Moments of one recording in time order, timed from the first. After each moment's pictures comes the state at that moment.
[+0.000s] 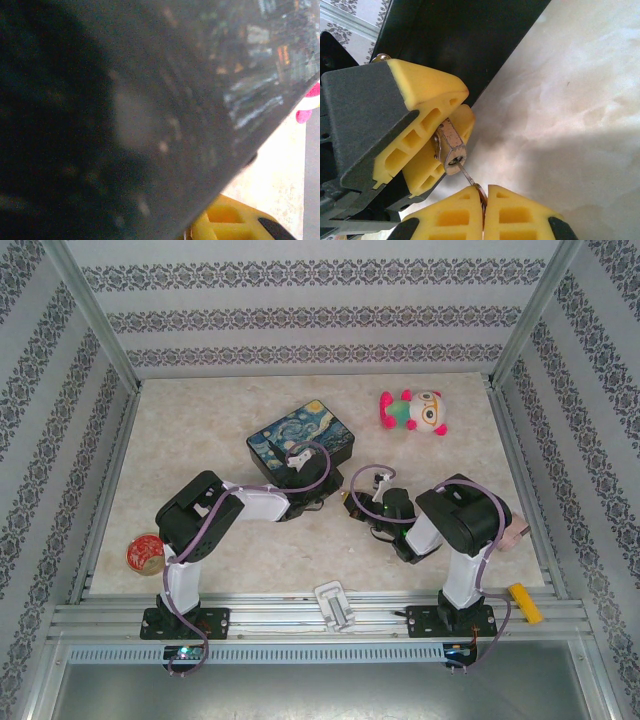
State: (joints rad) left arm -0.75 1.97 1.04 0.26 -0.13 -1.25; right arm 0.50 1.87 0.32 1.20 -0.27 0.95
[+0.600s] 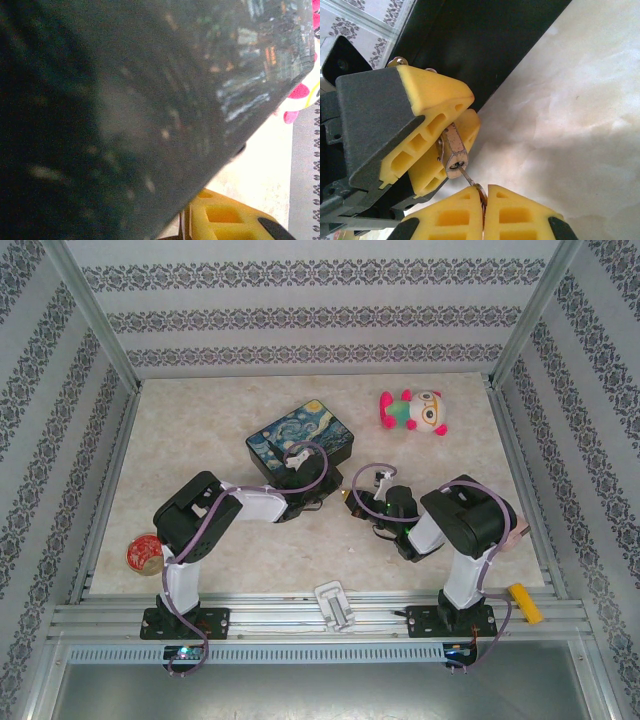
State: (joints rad) left arm -0.74 1.95 1.02 0.30 -0.11 -1.27; right arm 0.47 1.84 0.32 1.18 -0.31 0.90
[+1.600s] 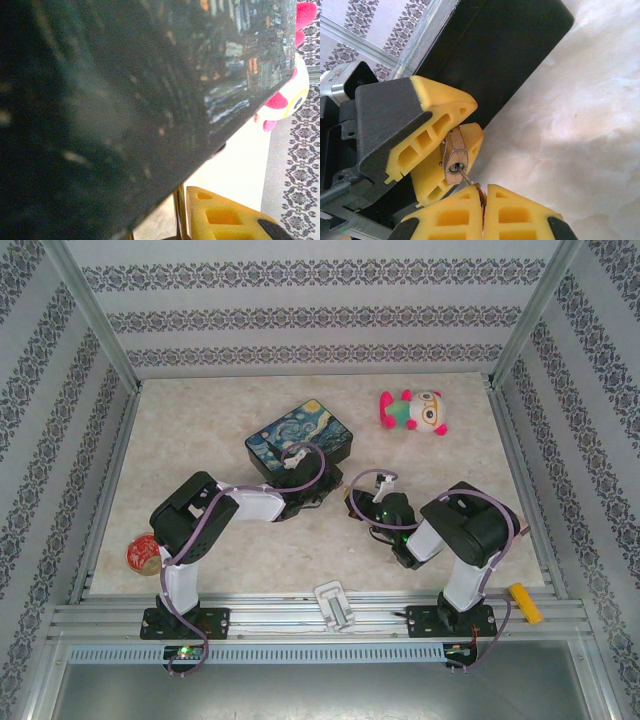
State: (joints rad) left arm -0.73 1.94 1.01 0.31 -0.08 -1.38; right arm 0.56 1.79 0.27 1.23 -0.09 0.91
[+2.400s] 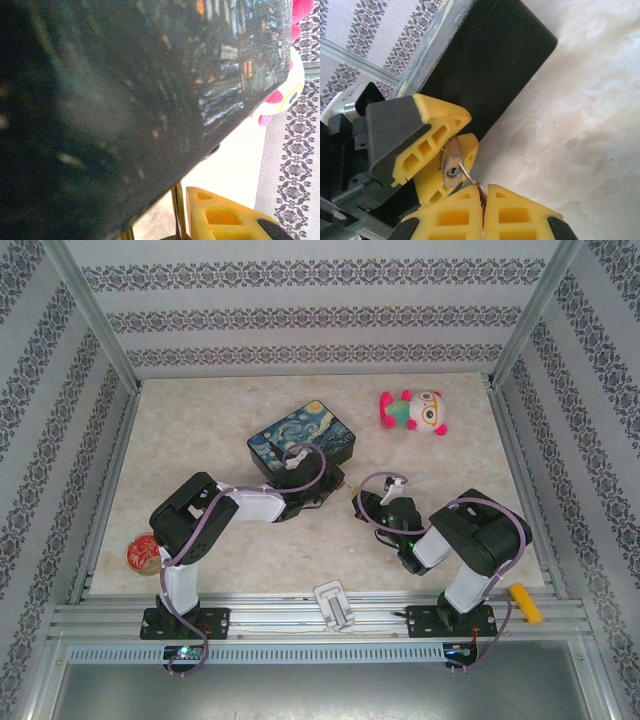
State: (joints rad) left arm -0.74 1.93 1.01 0.32 -0.06 -1.39; right arm 0.56 1.71 0.22 1.23 -0.03 0.94
